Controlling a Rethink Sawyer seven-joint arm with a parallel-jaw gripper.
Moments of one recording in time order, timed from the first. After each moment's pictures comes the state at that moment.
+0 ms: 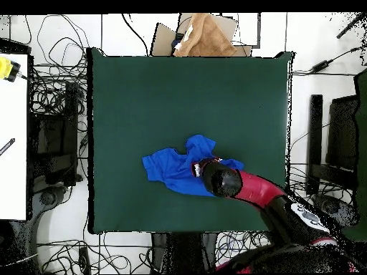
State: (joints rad) arm -0.73 -0.44 0.31 1.90 -0.28 0.19 1.17
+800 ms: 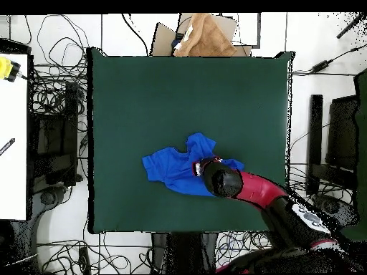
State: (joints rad) arm -0.73 -0.47 0.31 1.91 -0.28 0.18 1.17
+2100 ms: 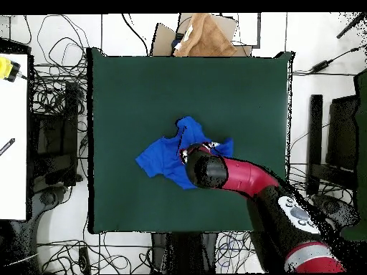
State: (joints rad) arm -0.57 -0.64 0.30 1.92 -0.18 0.21 1.17
